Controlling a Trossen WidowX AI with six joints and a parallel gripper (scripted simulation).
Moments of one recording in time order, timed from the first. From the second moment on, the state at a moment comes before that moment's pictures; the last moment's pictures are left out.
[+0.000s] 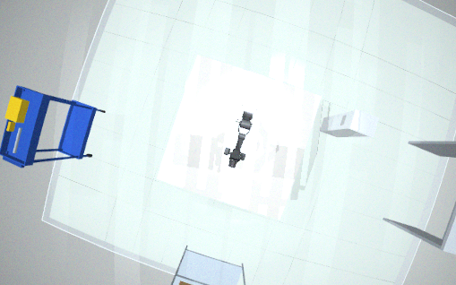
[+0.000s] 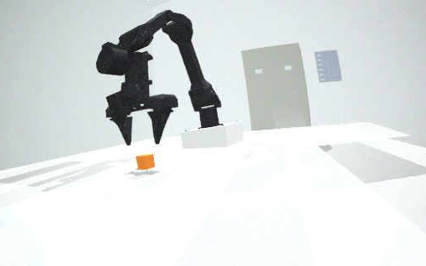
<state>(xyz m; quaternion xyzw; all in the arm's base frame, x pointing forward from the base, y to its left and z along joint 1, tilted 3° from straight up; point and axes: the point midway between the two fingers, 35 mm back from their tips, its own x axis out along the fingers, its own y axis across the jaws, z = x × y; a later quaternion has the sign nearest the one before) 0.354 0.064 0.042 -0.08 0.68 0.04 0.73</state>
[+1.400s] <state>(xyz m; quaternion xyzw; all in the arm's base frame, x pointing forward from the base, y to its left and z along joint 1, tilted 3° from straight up) 0.355 0.062 0.003 -0.08 0.68 0.04 0.73</state>
